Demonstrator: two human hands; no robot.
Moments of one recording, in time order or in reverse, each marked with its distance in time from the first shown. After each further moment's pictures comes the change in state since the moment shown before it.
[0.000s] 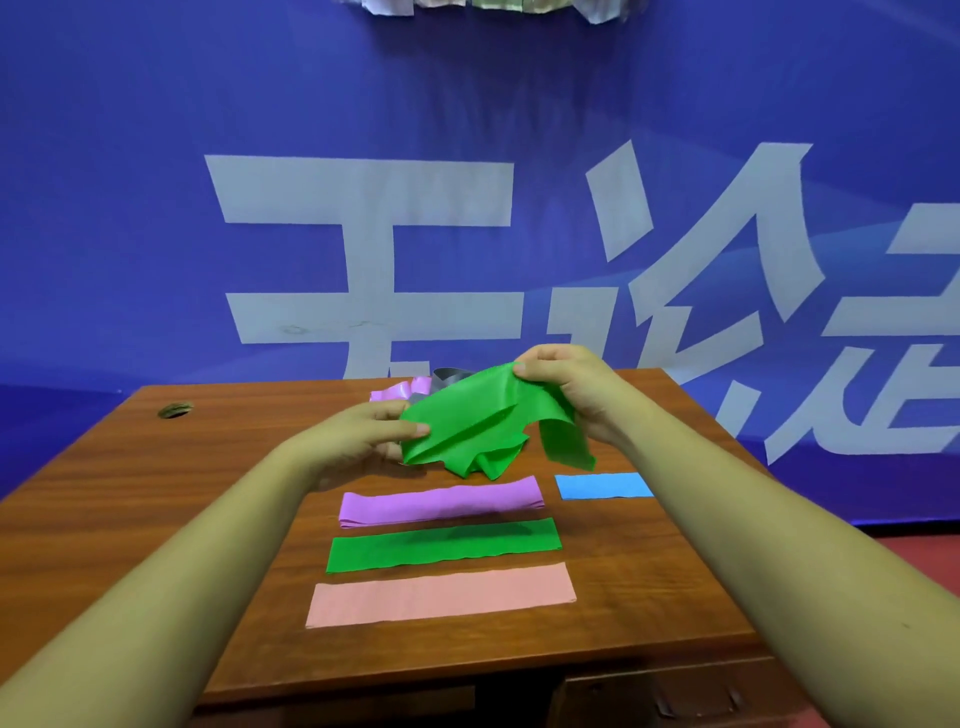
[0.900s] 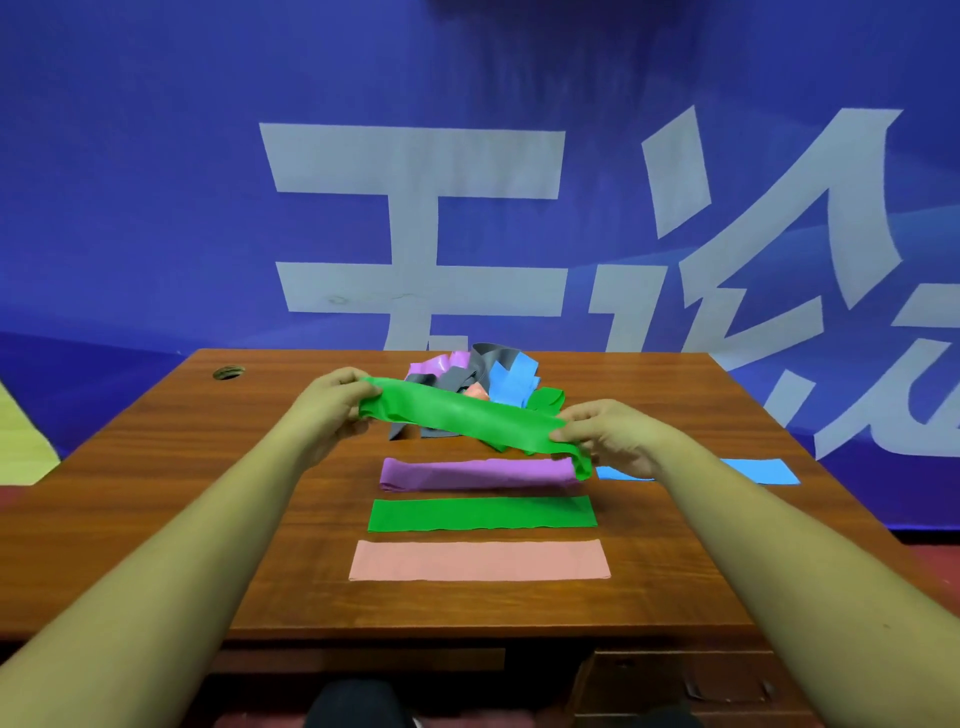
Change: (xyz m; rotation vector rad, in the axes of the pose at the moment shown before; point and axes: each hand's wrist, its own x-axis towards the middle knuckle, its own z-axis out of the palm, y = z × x) left_hand -0.027 -0.029 -0.055 0.025 0.646 0.046; right_hand 0.001 0.080 -0.018 -0.191 -0.174 0.344
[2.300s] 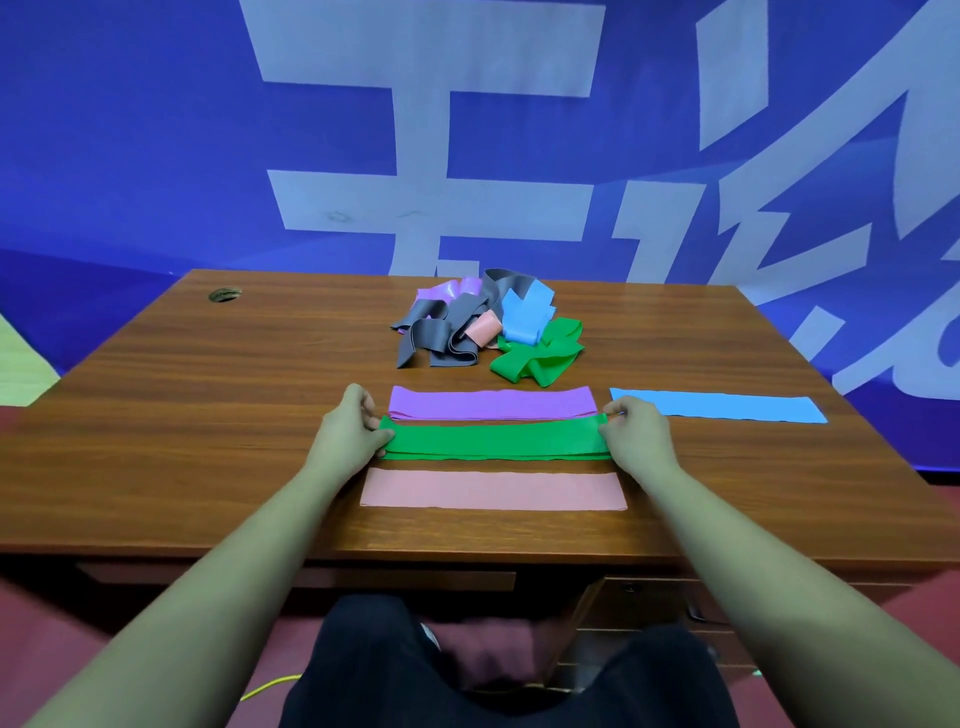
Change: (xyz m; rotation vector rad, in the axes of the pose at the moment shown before) left_hand -0.014 -0.128 0.007 0.618 0.115 -0.030; right_hand 0.020 0.099 0.032 -0.518 0.708 0.073
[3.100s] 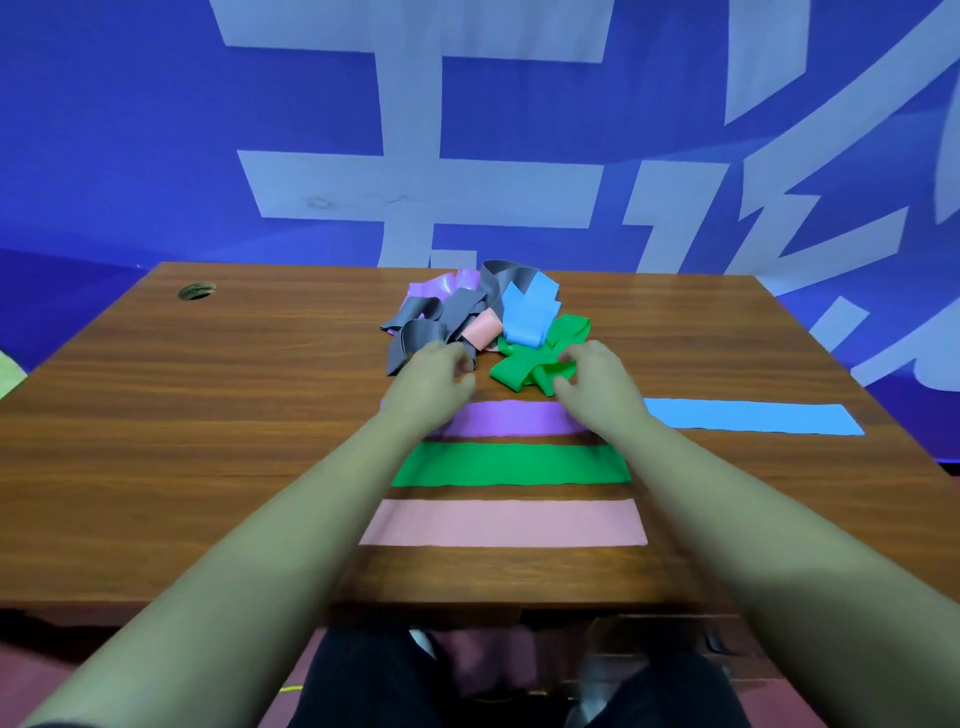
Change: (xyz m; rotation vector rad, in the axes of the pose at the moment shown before) left_hand 0.064 0.091 0.051 0.236 -0.026 0.400; right_hand 0.062 -0.057 0.024 -0.243 -0.034 -0.428
